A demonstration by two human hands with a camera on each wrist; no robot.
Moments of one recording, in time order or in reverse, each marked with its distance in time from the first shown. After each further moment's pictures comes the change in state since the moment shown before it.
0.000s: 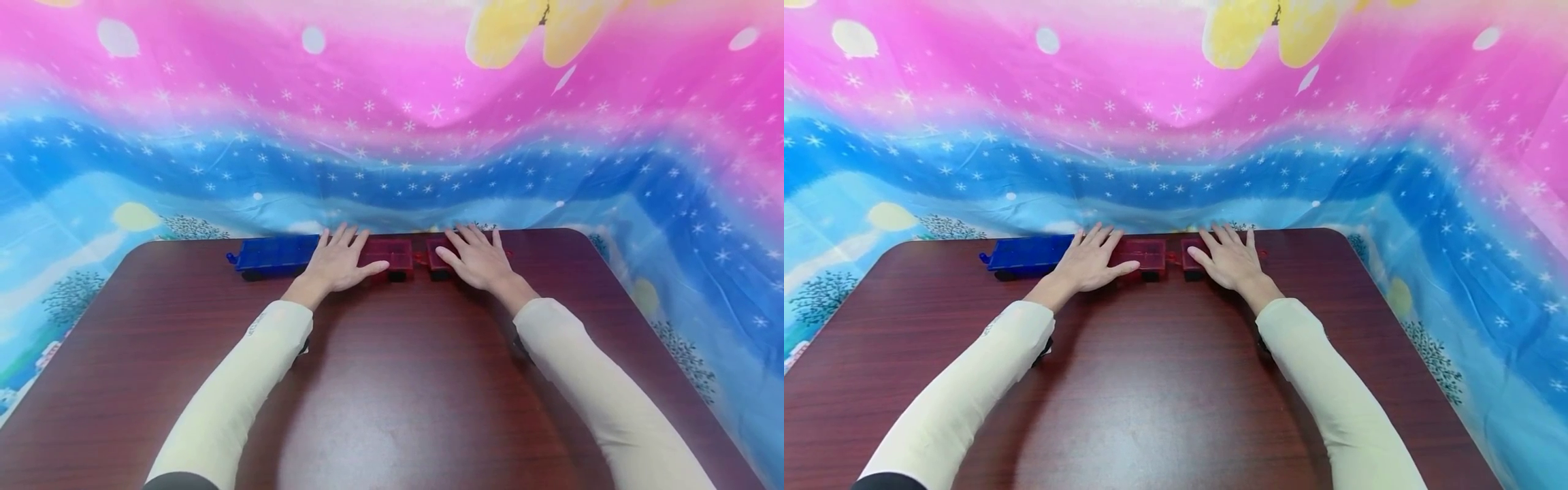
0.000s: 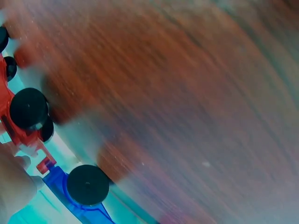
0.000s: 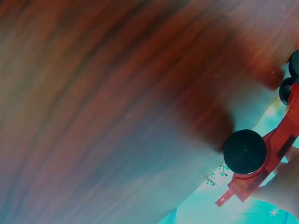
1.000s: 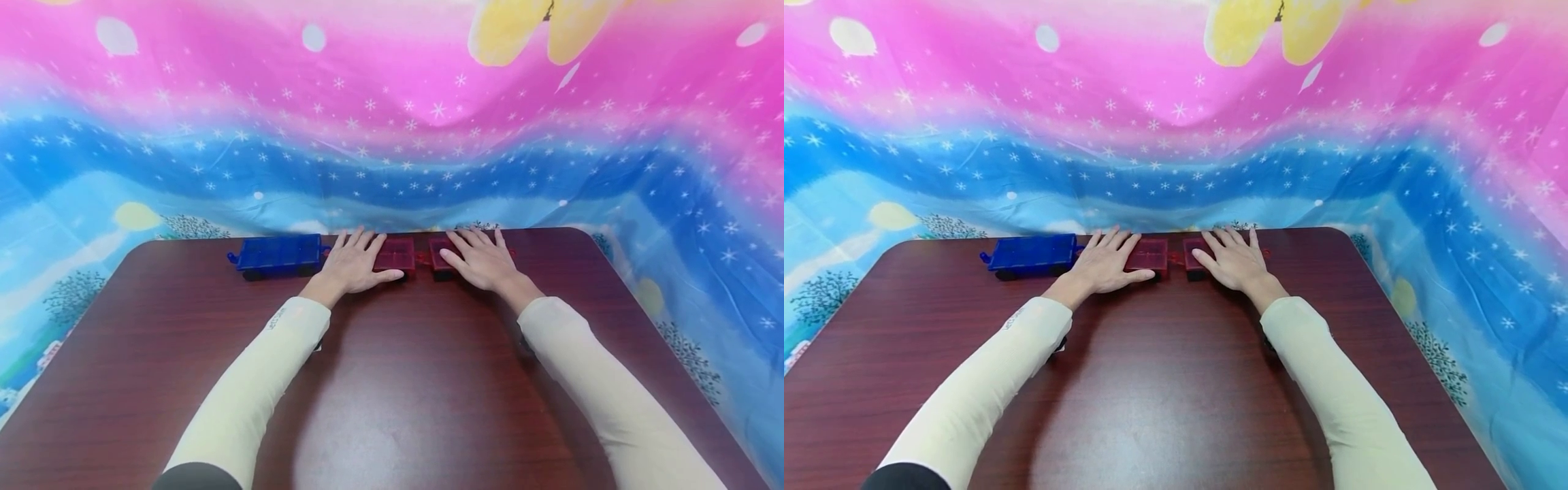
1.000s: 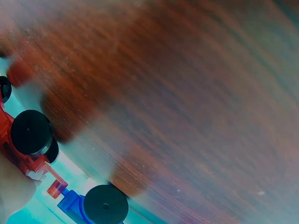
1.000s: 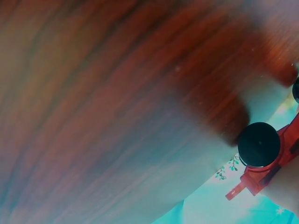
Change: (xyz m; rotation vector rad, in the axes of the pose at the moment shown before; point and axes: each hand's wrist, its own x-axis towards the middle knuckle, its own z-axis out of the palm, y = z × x) left_hand 0.012 0.019 0.011 0.079 -0.042 0.053; right_hand 0.003 0.010 0.005 -0.081 -0.039 -0.010
